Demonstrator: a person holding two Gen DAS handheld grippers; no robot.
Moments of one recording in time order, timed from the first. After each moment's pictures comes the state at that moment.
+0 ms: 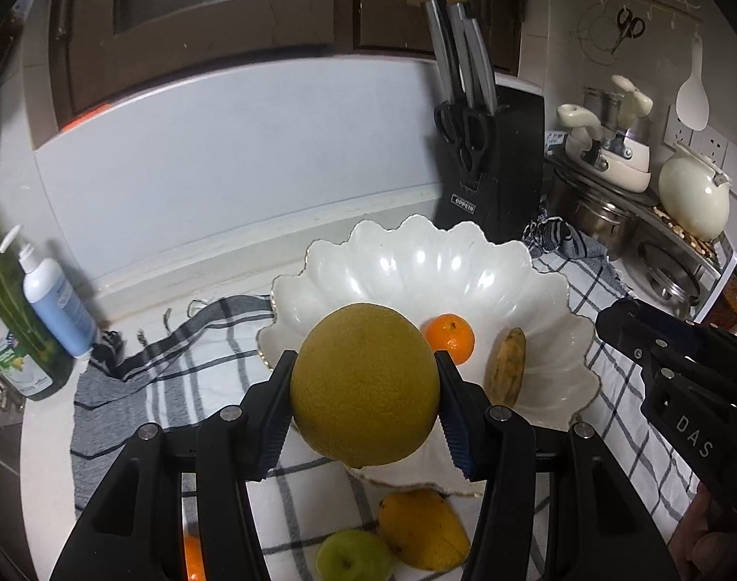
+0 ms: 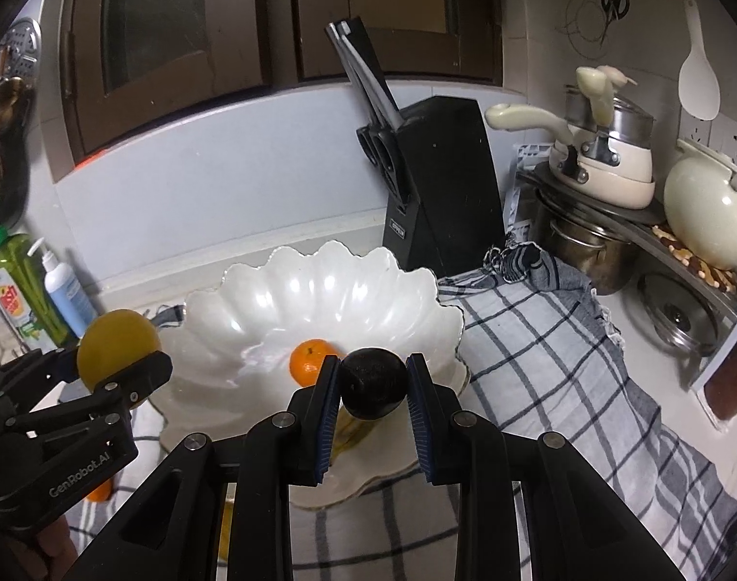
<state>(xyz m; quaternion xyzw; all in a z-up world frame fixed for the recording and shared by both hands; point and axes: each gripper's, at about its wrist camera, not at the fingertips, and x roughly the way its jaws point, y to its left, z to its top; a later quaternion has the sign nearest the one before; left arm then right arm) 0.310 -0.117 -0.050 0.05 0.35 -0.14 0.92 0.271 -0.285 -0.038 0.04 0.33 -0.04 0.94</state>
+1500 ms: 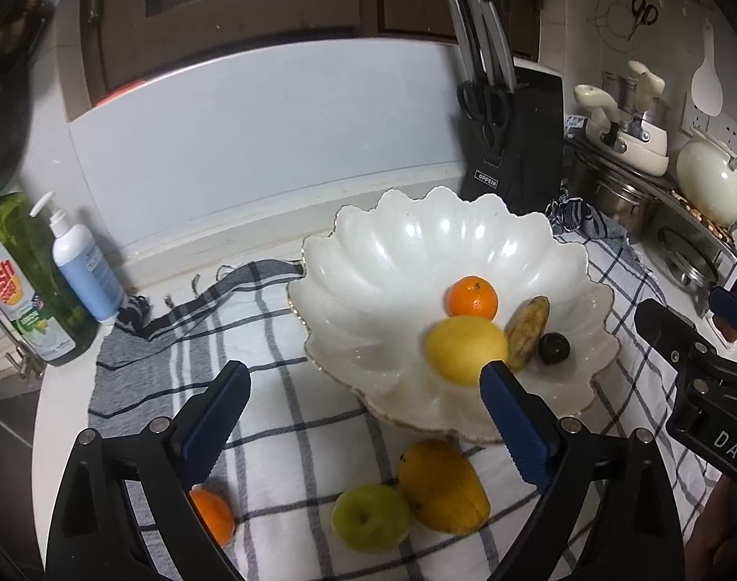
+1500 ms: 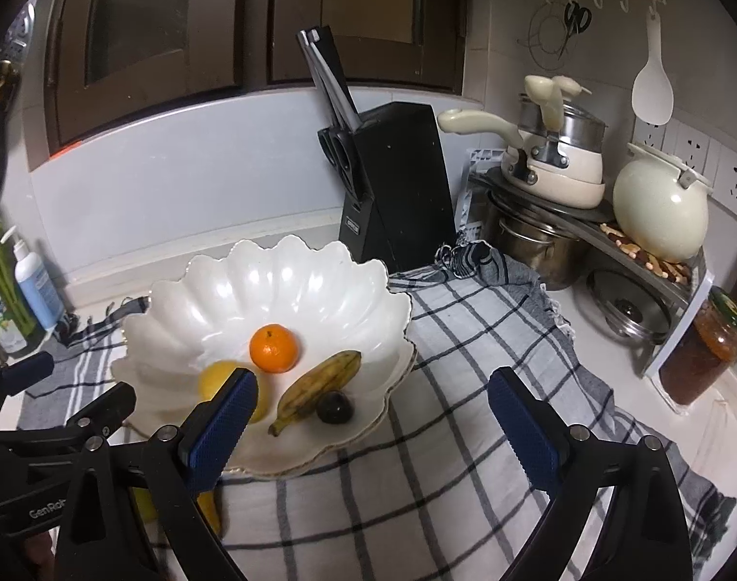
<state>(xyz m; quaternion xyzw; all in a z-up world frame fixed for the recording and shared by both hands) 0.278 -0.103 -0.059 0.05 0.36 -0.09 0.93 0.240 -0.283 -0.035 0.02 0.32 -0.10 0.94</state>
